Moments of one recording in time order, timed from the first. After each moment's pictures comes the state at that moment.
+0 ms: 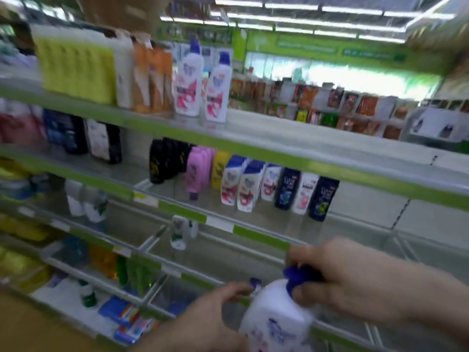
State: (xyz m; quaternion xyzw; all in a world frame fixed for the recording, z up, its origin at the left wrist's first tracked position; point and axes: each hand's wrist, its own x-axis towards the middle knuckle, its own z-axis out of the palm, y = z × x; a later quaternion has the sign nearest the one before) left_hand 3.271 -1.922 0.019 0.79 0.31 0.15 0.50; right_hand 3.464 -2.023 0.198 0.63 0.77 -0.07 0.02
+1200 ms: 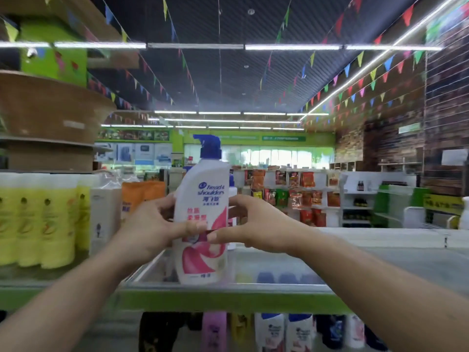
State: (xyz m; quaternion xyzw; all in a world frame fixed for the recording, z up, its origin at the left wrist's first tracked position) left_hand 3.175 -1.562 0.318 0.77 0.22 0.42 0.42; right_hand 3.357 -1.674 0.339 0.65 0.65 -0.09 -0.37
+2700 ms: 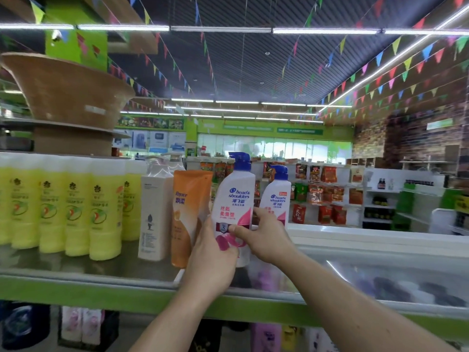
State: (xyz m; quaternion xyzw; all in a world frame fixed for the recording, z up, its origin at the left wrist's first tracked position) left_hand 3.202 -1.470 0.235 0.74 0.32 0.47 0.36; right_hand 3.333 -1.506 0.266 0.70 0.51 -0.04 -0.49
